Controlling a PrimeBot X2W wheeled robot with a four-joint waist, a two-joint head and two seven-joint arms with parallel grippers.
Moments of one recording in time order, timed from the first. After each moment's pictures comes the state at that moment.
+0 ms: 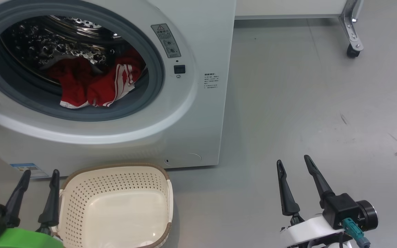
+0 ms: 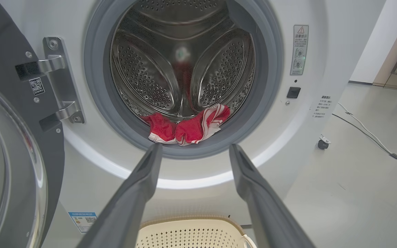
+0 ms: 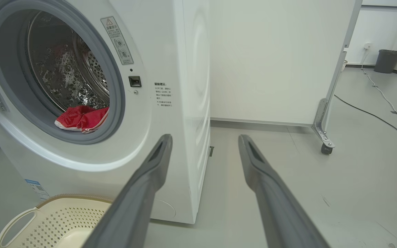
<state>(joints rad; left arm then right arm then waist) 0.04 0.31 -0.10 0.12 -0.57 -0.13 -0.25 0.07 -0.05 0.31 0.03 0.20 -0.13 -0.26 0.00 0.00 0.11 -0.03</state>
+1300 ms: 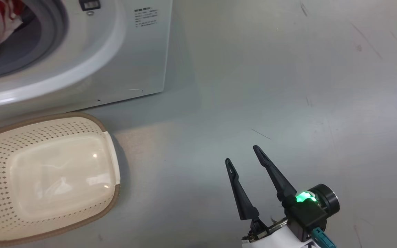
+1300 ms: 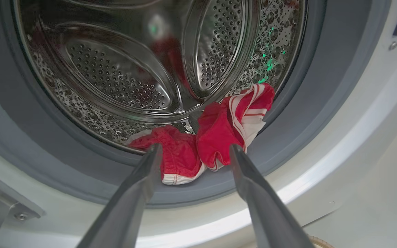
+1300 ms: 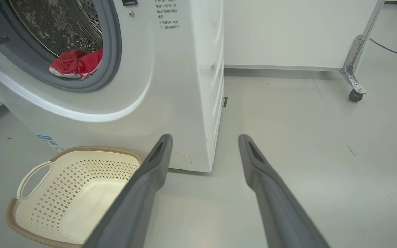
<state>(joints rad) -0.13 0.71 0.10 0.09 -0.58 -0.13 -0.23 0.02 -0.05 0.54 -0.13 0.18 -0.13 -0.26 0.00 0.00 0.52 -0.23</state>
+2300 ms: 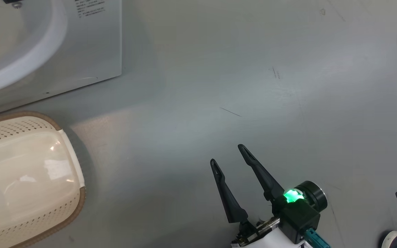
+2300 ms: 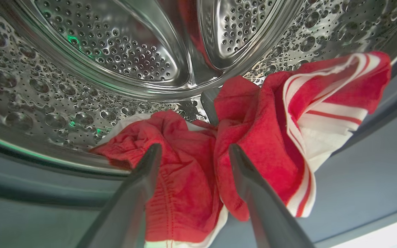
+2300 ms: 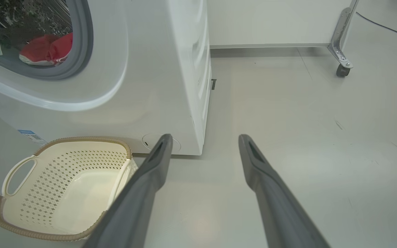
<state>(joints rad) -0.51 0.79 0.04 0.34 -0.57 -0.07 -0.01 -0.01 -0.04 0.62 -0.16 0.22 -0.13 -0.26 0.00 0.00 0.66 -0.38</state>
